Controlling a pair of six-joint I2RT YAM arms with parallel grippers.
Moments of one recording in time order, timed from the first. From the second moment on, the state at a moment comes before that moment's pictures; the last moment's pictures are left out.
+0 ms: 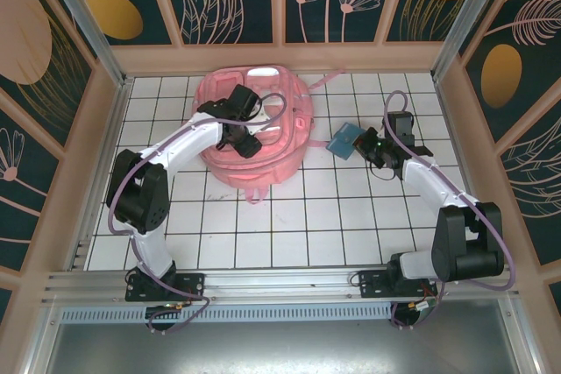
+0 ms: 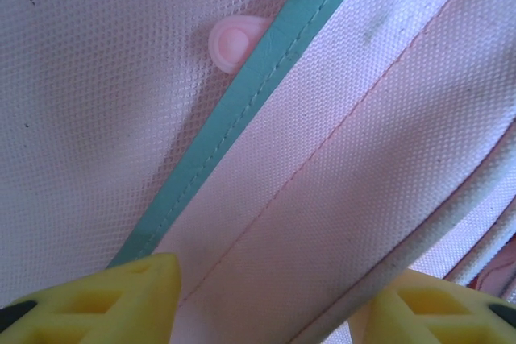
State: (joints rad) left arm -0.52 1.85 1.50 -0.81 -0.05 0.36; right arm 0.13 1.36 0.83 -0.25 -0.31 0.83
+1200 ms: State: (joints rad) left arm -0.51 1.78 1.54 -0.59 0.09 0.20; right arm 0.45 1.48 0.99 -0.14 -0.49 0.88
